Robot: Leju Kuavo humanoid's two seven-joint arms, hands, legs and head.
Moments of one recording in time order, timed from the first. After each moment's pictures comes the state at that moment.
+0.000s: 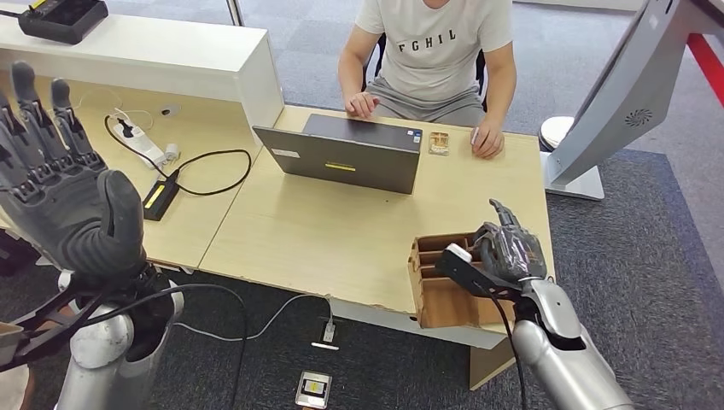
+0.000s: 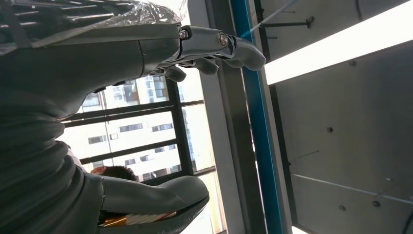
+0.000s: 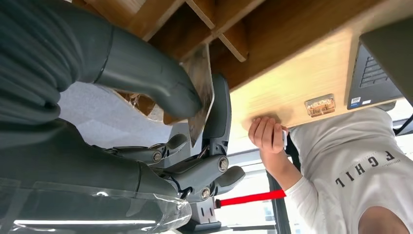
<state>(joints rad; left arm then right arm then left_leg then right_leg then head) -0.21 0.16 -0.41 -2.16 0.15 0.49 -0.60 -0.60 -0.16 0.66 -0.90 0.90 -0.25 0.02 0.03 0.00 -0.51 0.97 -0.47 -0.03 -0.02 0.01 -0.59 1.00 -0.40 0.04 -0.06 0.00</state>
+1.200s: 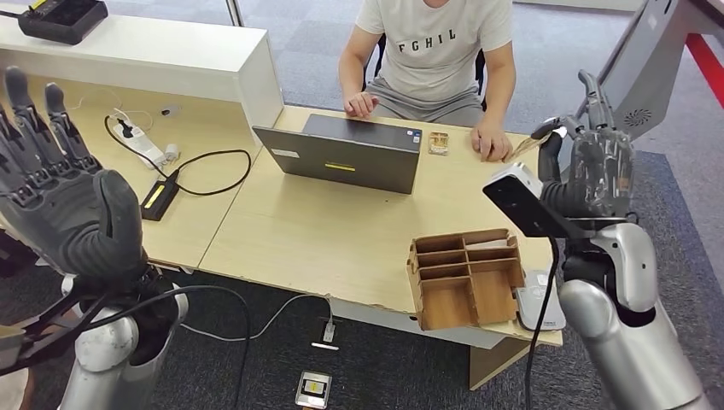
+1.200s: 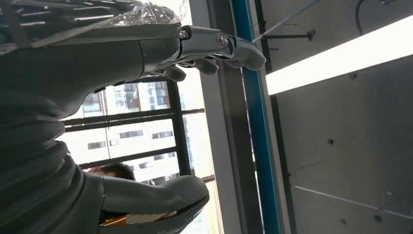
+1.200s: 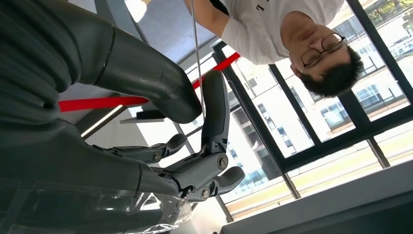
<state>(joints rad) -0.20 0.16 -0.44 -2.16 0.15 0.54 -0.61 -0.71 -0.25 0.56 -1.41 0.90 -0.31 0.13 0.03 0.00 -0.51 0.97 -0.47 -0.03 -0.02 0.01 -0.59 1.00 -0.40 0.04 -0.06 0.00</state>
